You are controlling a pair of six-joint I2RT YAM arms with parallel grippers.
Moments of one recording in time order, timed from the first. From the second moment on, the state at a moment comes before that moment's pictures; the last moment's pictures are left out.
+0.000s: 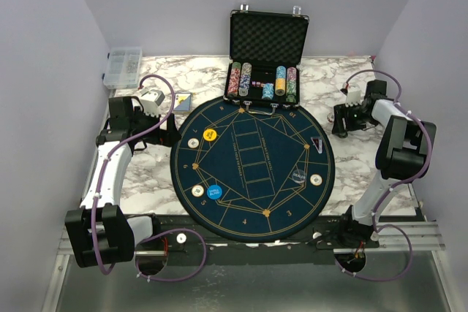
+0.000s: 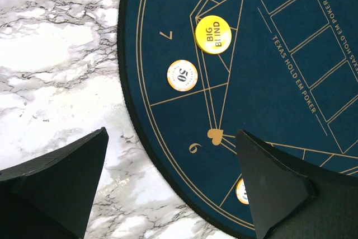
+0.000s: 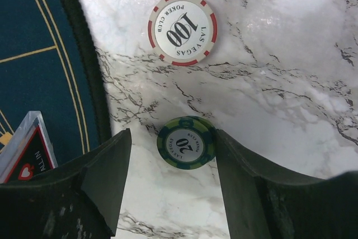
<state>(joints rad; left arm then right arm) 0.12 1.17 0.89 -0.53 0.57 0.21 -0.26 1.87 1.23 -0.54 -0.38 -0.45</state>
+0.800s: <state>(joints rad) 0.12 1.17 0.89 -0.53 0.57 0.21 -0.26 1.87 1.23 -0.52 -0.28 -0.46</state>
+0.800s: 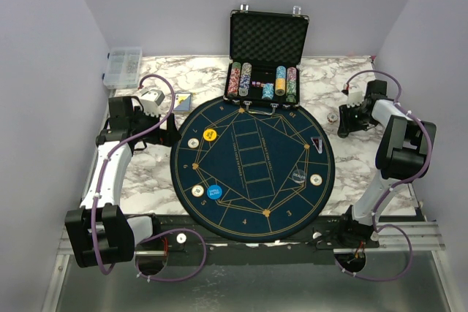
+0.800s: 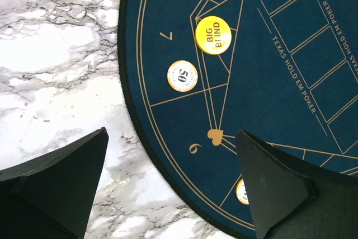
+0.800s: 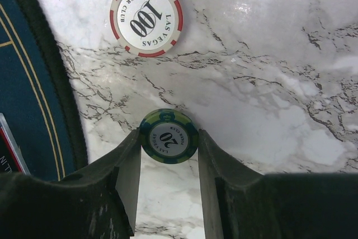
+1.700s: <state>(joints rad) 0.12 1.17 0.89 -0.53 0.57 0.21 -0.22 1.75 1.30 -0.65 -0.38 -0.46</state>
